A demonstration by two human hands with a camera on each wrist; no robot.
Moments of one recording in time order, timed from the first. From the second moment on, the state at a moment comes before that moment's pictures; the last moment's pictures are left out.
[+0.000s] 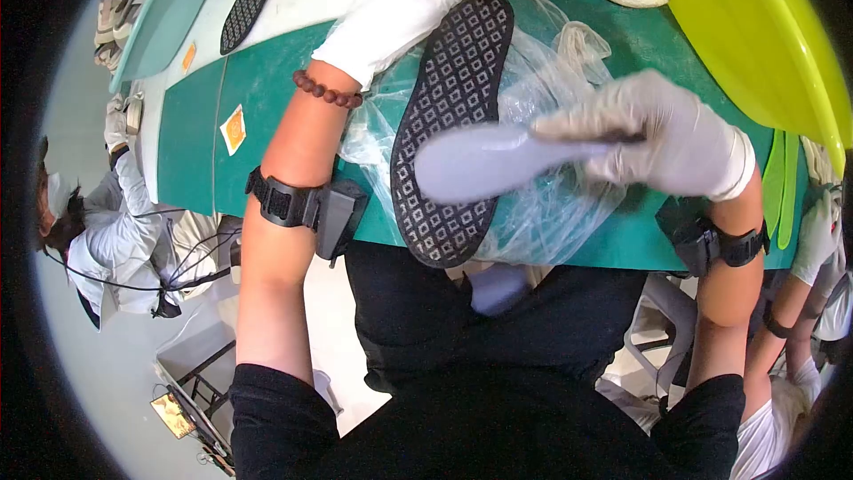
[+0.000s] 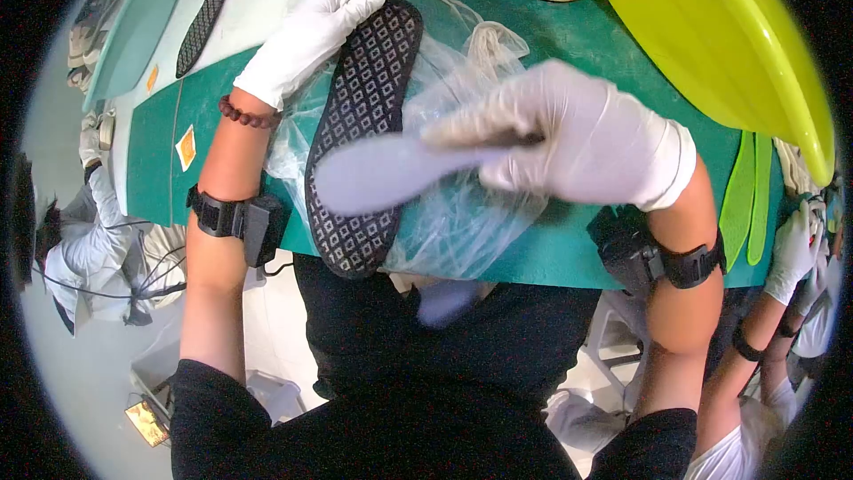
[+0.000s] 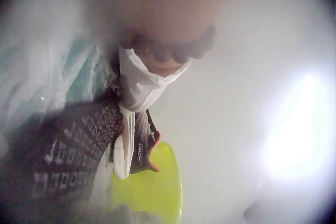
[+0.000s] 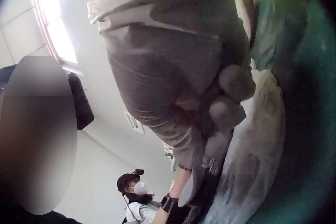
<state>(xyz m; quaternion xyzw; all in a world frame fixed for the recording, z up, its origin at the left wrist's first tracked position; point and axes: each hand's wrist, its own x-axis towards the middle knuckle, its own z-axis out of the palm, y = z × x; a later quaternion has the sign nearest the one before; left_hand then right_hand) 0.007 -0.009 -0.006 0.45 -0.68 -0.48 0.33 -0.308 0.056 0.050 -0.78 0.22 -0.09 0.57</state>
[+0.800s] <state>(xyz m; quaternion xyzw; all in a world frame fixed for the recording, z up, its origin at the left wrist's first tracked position) 0.004 -0.007 -0.003 0.46 -0.71 -0.43 0.32 -0.304 0.057 0.051 -0.74 0.30 -0.16 0.57</state>
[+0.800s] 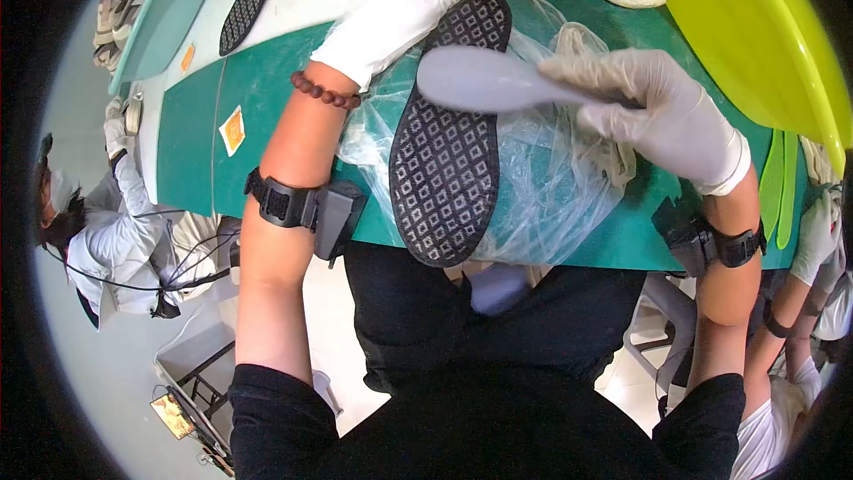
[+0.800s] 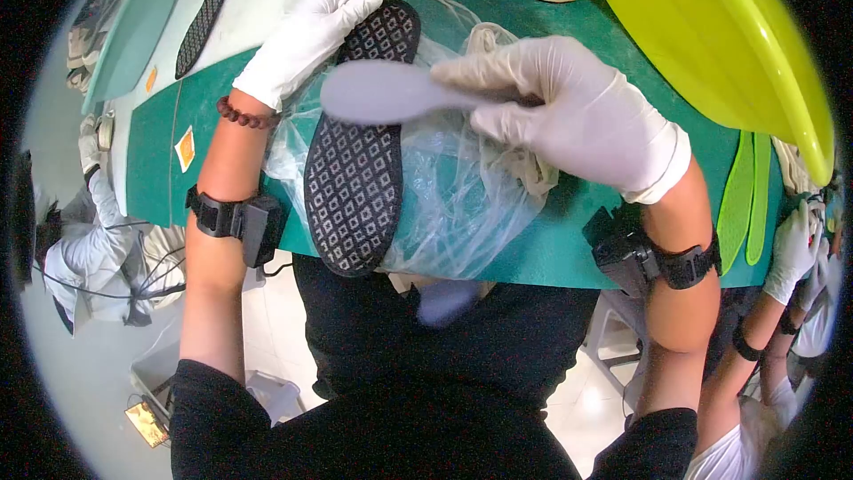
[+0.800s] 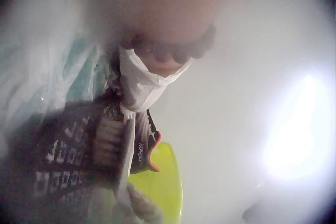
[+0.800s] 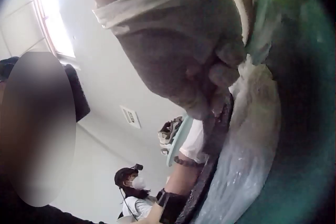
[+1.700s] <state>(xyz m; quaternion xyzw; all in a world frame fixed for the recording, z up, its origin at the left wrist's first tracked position) 0.003 -0.007 -0.006 0.45 -0.71 -0.43 0.34 -0.302 0.064 0.065 -0.68 0.33 -0.12 0.64</state>
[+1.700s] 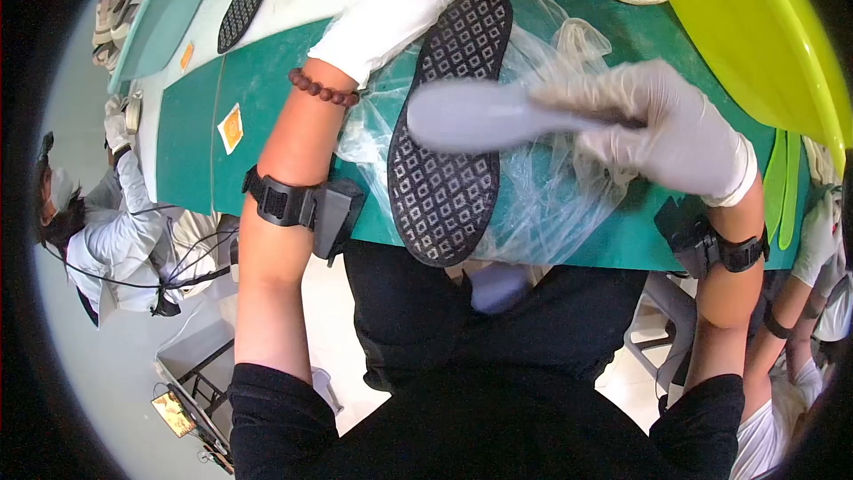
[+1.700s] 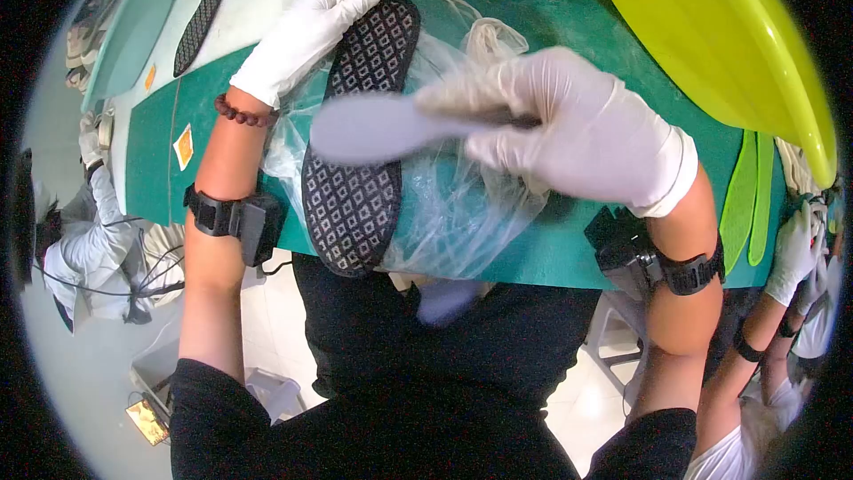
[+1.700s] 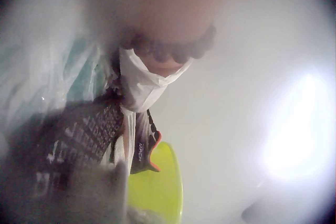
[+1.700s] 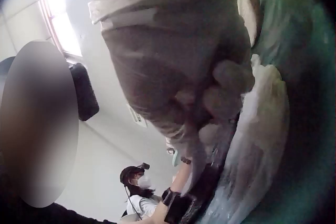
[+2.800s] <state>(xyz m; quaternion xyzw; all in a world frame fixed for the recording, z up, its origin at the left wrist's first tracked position) 0.009 -0.010 -0.010 0.45 -0.68 -0.47 0.34 -0.305 0.062 0.057 -0.71 0.27 -0.11 0.64</state>
